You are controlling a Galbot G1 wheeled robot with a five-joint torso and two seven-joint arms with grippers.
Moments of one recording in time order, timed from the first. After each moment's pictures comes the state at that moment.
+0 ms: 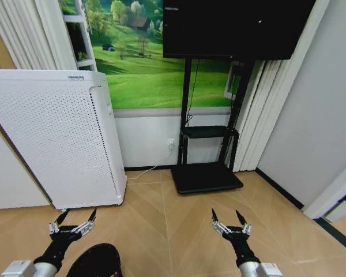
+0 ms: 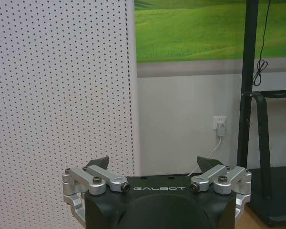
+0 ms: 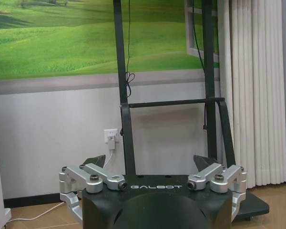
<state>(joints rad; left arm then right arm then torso) 1.94 -1.29 -1.00 -2.44 -0.49 0.18 0.05 -1.87 1.31 0.52 2.32 0.24 0.07 0.20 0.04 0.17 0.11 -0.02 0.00</state>
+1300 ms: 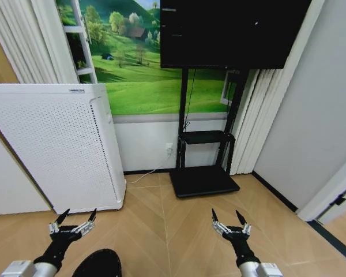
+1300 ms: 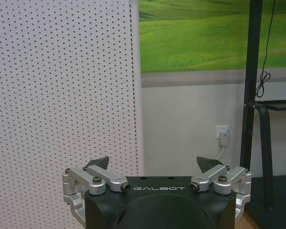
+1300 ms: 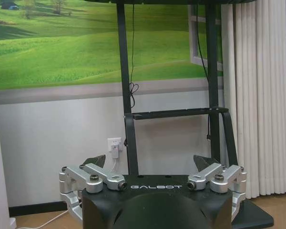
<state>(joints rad) 1.94 -1.29 -1.00 -2.44 -0.49 0.18 0.05 -1.87 1.31 0.52 2.32 0.24 0.07 0.20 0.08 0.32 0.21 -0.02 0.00</state>
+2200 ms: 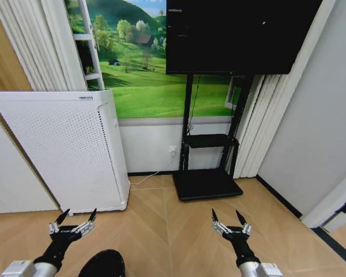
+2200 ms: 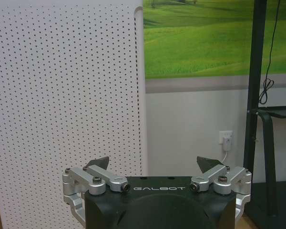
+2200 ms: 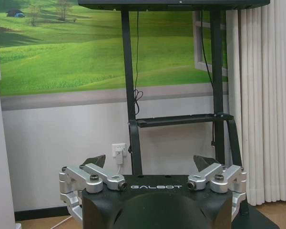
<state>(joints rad) 1.94 -1.29 -1.00 -2.44 -0.49 0.18 0.05 -1.87 1.31 0.52 2.32 0.24 0.07 0.20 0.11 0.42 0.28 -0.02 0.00</state>
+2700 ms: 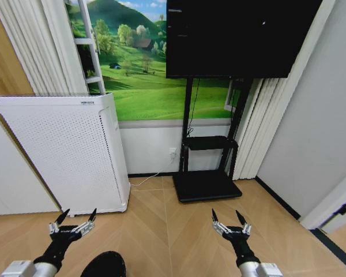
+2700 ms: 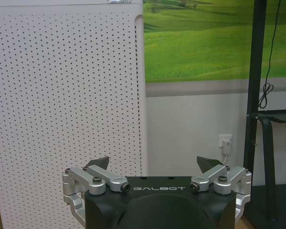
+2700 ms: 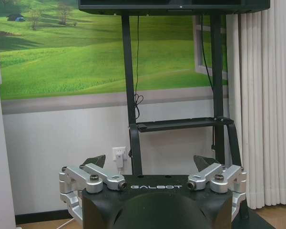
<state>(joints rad) 1.94 -1.29 -1.00 -2.44 -0.49 0.18 0.05 -1.87 1.31 0.52 2.32 0.24 0.07 0.20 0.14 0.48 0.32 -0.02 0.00</state>
